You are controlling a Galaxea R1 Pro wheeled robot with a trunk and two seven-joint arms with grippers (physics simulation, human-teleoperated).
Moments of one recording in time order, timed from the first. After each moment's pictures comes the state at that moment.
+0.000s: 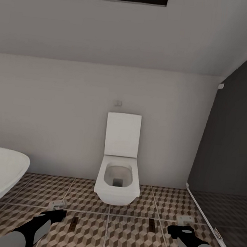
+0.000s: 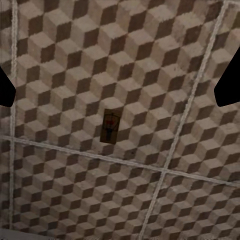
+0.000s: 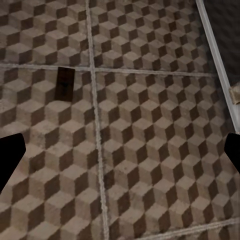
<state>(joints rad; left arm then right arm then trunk) -0.61 0.12 -0.22 -0.21 0.40 0.05 0.08 -0.71 -0.12 0.32 0.01 -0.23 -0.02 -0.14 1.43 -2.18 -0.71</state>
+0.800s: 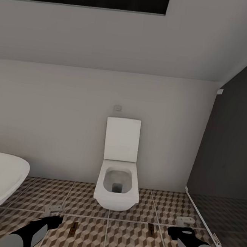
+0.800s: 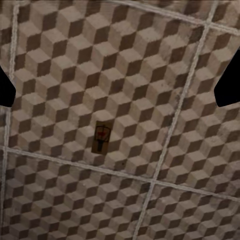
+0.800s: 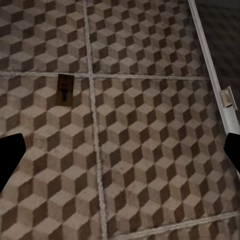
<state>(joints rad) -0.61 0.12 -0.22 -0.15 0.41 0.06 0.08 -0.70 -0.12 0.32 0.02 -0.24 -0.02 -0.14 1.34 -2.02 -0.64</state>
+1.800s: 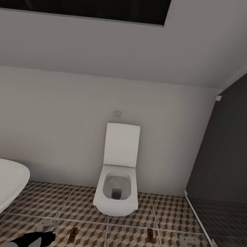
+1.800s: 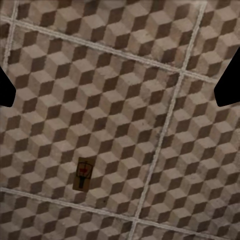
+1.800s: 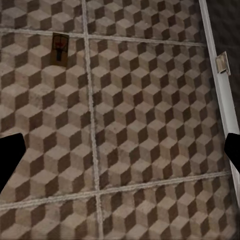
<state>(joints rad) -0.60 0.12 -0.22 0.00 0.42 0.06 0.08 -0.60 -0.13 0.32 0.03 -0.24 -0.02 -0.14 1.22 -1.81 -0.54</state>
